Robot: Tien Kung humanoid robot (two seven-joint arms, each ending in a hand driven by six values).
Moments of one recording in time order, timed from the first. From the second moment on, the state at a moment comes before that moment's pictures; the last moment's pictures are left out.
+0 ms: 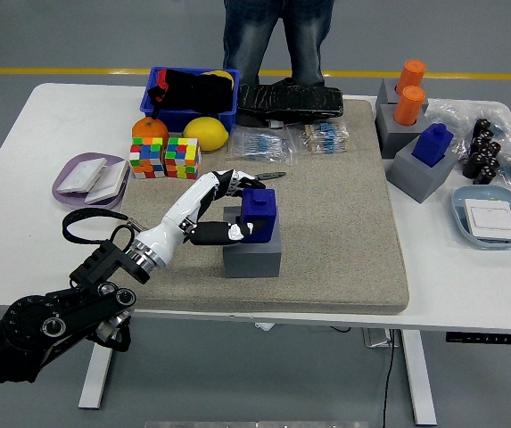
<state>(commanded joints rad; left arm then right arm) -0.62 0.28 -0.35 -1.11 0.85 0.34 -0.54 -0.11 -0.45 1.24 0.47 -1.24 0.24 -0.05</state>
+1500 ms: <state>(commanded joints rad) -0.62 0.27 -0.32 -1.05 0.85 0.32 -0.53 -0.11 -0.45 1.24 0.47 -1.24 0.25 -0.04</state>
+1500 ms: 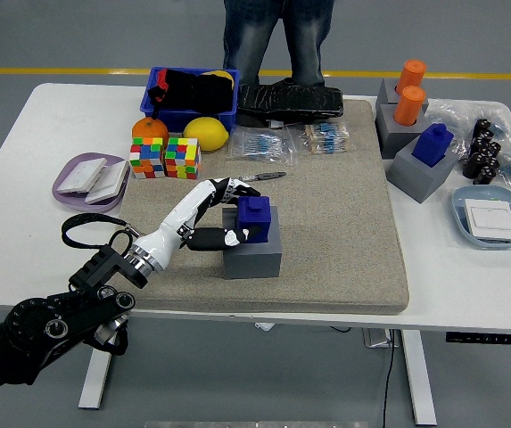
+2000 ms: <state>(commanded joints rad) -0.62 0.27 -0.35 -1.04 0.86 0.30 -0.52 -0.10 -0.45 1.24 0.47 -1.25 0.25 -0.04</state>
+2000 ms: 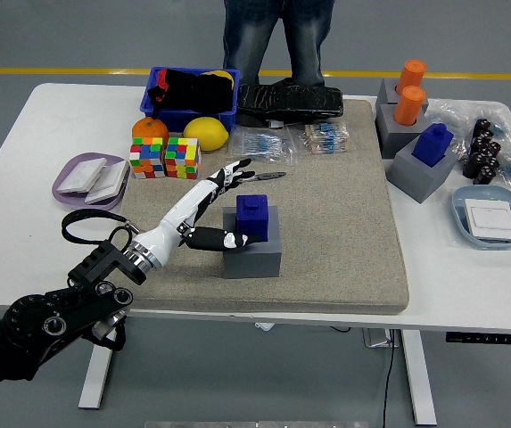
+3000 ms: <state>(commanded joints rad) -0.60 0.44 -0.53 -1.04 0.94 0.25 -0.40 -0.09 -0.47 1.21 0.46 -1.24 0.25 -0.05</state>
